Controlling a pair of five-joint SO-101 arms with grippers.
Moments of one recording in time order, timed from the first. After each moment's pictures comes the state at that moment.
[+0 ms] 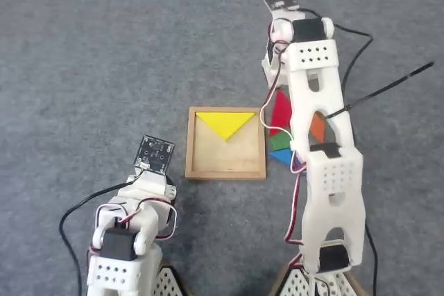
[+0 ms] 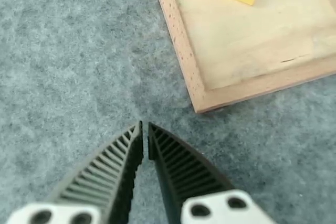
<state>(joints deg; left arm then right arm) 1.6 -103.1 97.1 72.1 -3.9 -13.4 40.4 -51.7 100.2 6.5</state>
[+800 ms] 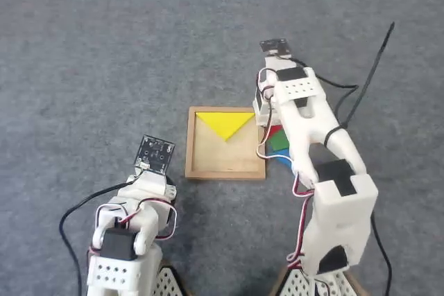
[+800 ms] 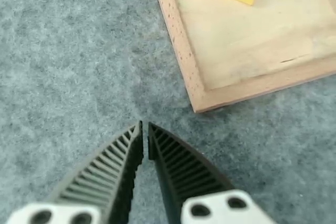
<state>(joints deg) 1.6 -103.1 97.1 72.1 -3.9 -17.0 23.1 0.0 67.2 -3.4</state>
